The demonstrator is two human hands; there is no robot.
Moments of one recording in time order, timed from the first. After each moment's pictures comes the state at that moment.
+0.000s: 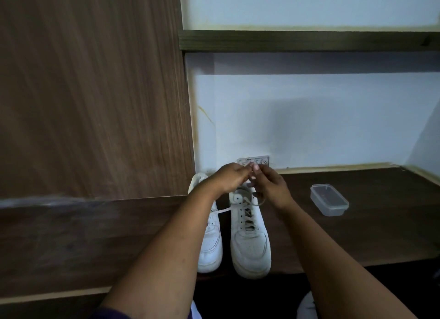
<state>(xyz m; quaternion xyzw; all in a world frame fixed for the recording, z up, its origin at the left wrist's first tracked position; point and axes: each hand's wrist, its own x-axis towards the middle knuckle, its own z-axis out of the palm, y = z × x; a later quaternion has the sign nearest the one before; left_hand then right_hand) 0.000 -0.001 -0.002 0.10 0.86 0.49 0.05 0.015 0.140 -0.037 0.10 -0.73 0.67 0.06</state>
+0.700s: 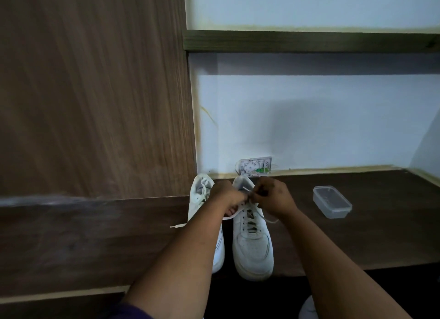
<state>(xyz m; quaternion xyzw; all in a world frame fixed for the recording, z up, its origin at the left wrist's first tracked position) -0.005 0.003 -0.046 -0.11 0.90 0.42 0.08 -0.010 0.150 -0.070 0.14 -0.89 0.42 0.14</state>
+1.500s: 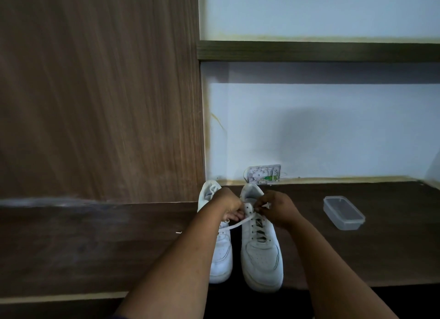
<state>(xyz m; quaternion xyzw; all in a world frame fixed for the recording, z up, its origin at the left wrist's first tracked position) -0.016 -0.017 -0.051 -0.12 0.82 0.51 0.21 -0.024 0.146 -0.078 0.17 -0.93 0.32 0.09</state>
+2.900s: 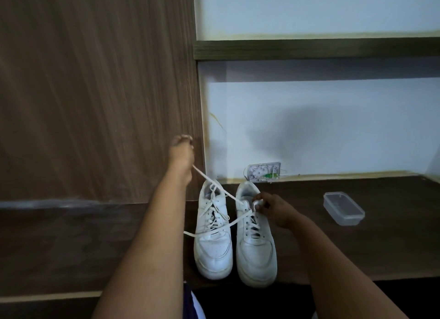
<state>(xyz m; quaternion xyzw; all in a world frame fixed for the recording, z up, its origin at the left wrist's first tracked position) 0.007 -0.086 0.053 -0.13 0.58 0.76 -0.25 -0.041 0.158 -0.101 0.17 -0.92 0.36 -0.04</state>
